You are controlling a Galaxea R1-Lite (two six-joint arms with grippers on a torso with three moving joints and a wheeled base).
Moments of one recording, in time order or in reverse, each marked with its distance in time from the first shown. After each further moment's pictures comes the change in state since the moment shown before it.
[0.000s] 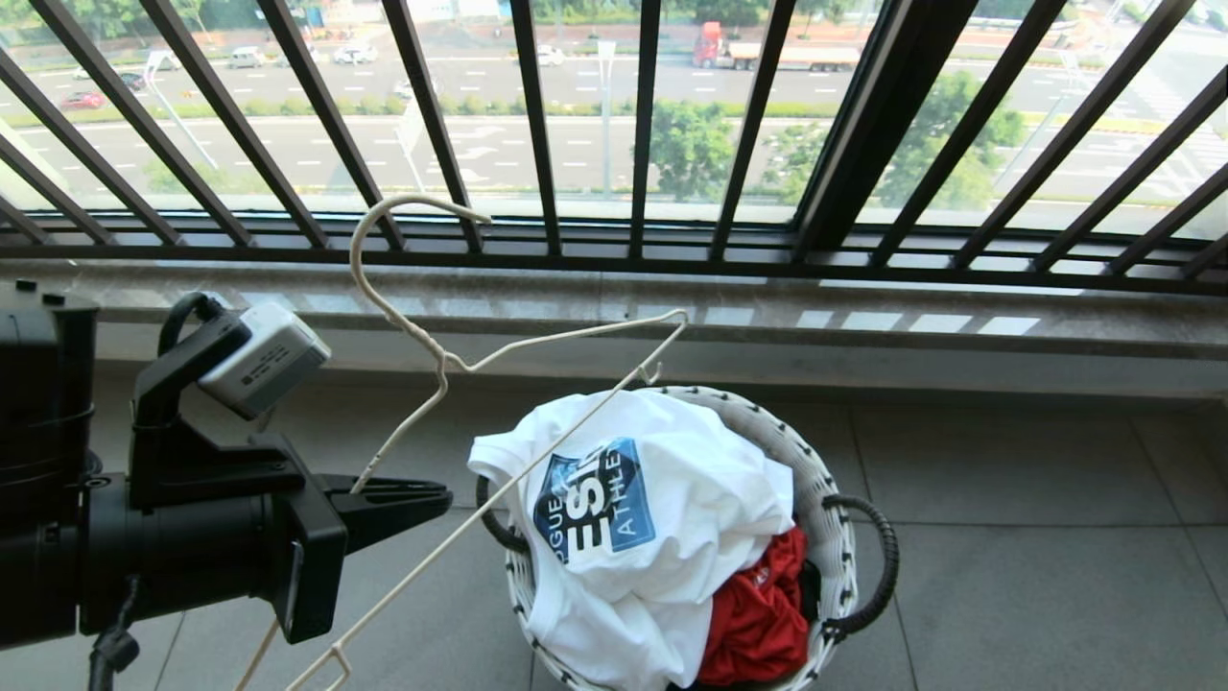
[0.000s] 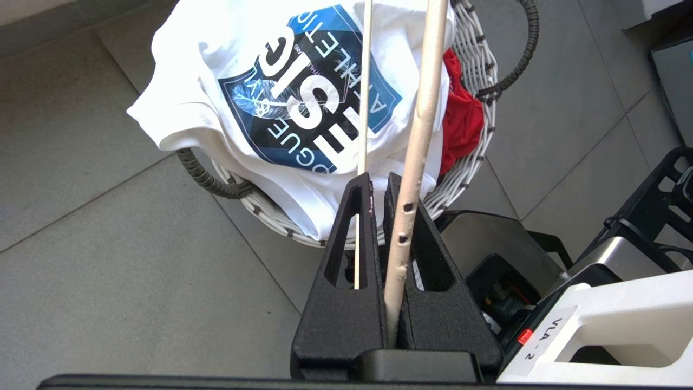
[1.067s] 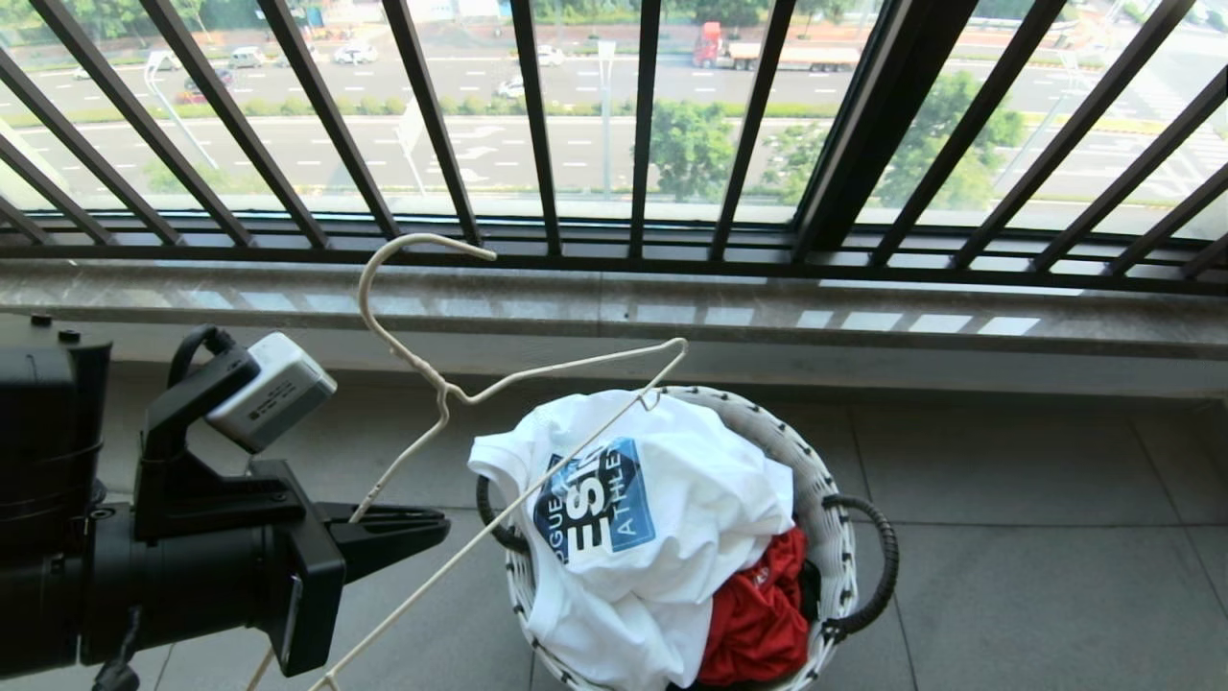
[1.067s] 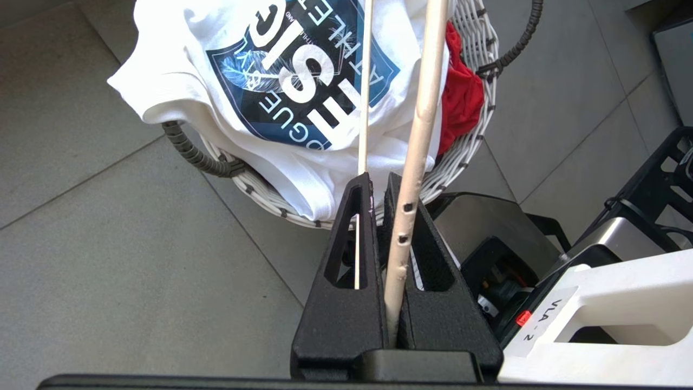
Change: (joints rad) left arm -0.001 -0.005 0.047 0.000 -0.005 0.004; right arm 0.000 0.000 0.001 -0.003 0.001 0.005
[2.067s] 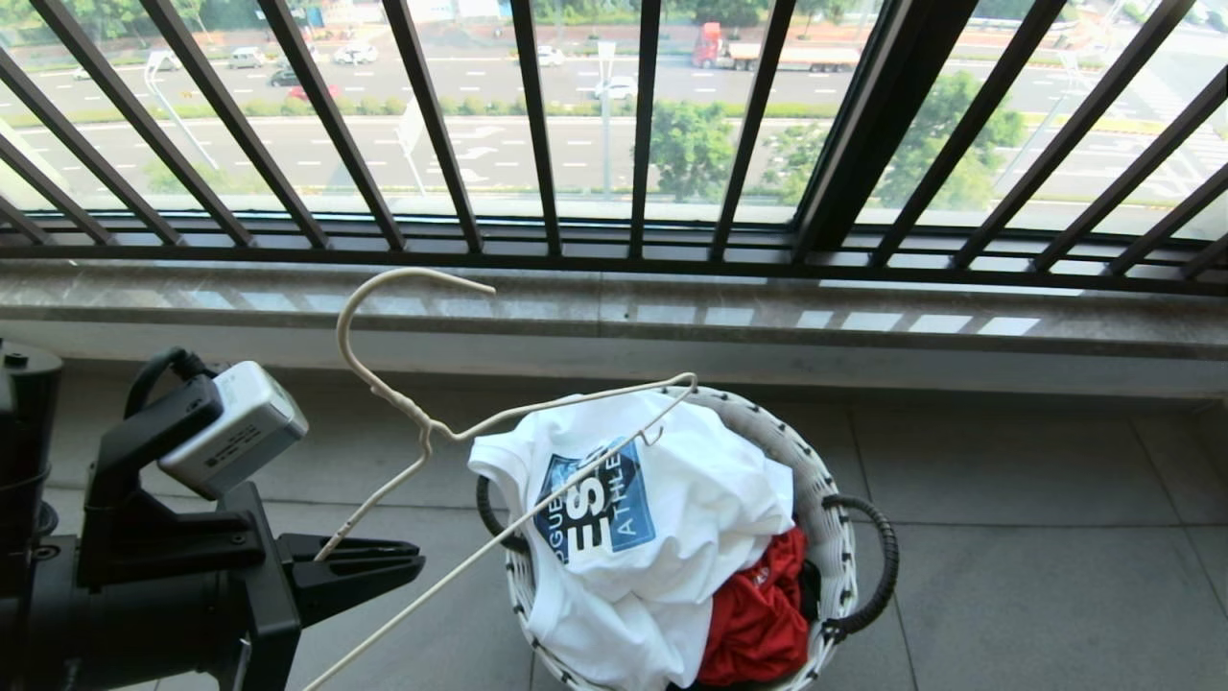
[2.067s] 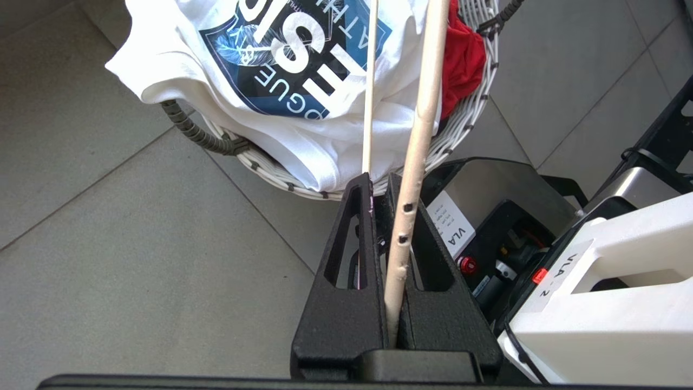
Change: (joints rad) left arm 0.000 -0.064 0.000 0.109 -0.005 0.103; right arm 0.000 0.000 0.000 0.000 0.000 0.000
